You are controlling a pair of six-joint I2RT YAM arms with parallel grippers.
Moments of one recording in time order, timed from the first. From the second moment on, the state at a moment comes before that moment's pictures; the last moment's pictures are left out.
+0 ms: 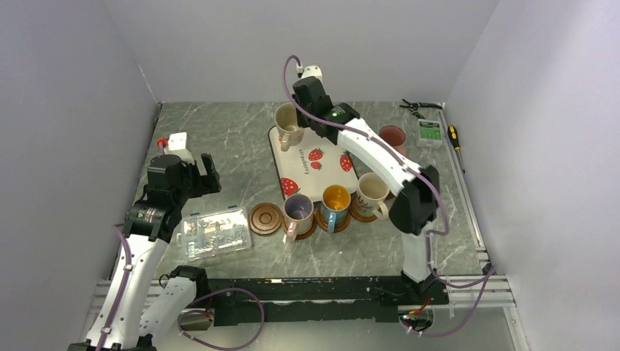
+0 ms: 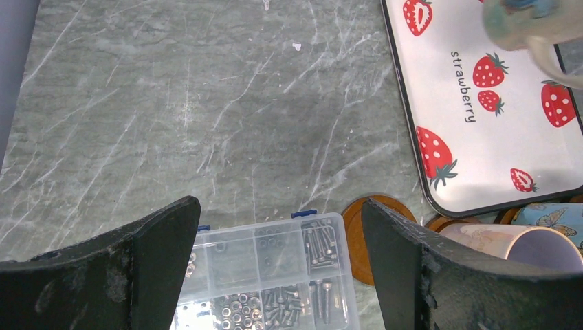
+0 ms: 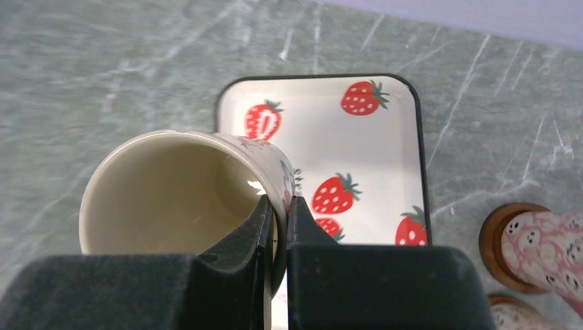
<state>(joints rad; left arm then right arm) -0.14 0.76 0.91 -0.66 -0.12 -0.24 0.68 2.03 2.02 -0.57 0.37 0.28</state>
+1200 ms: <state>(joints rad) -0.14 0.67 0.91 -0.66 -0.20 -0.26 1.21 1.80 1.81 -0.96 0.66 0.84</state>
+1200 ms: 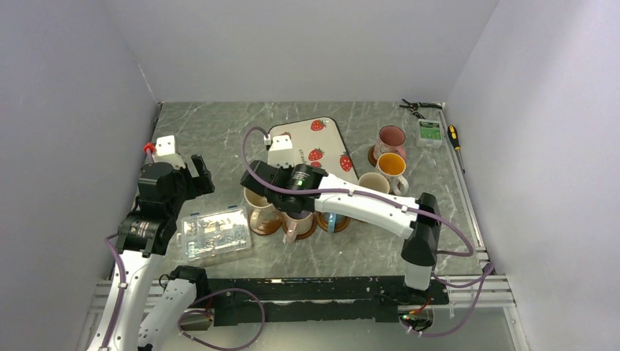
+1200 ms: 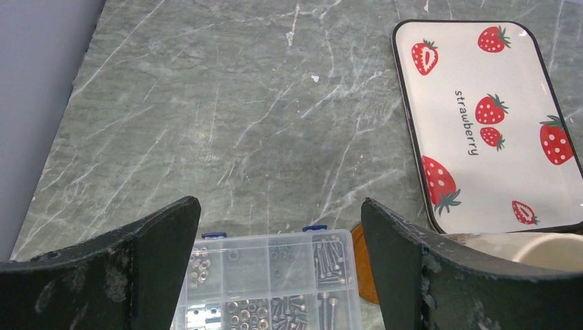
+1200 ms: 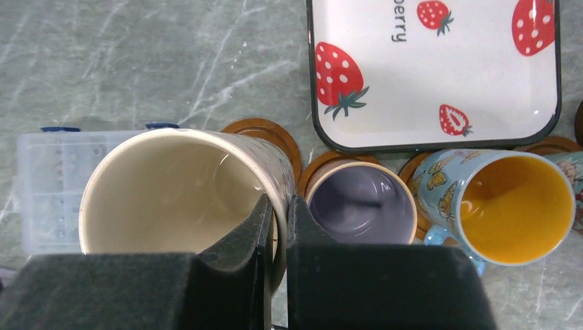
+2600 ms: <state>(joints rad) -0.14 0.69 0.91 -0.66 -0.21 -0.26 1.15 1.97 1.80 -0.93 0.56 0.94</state>
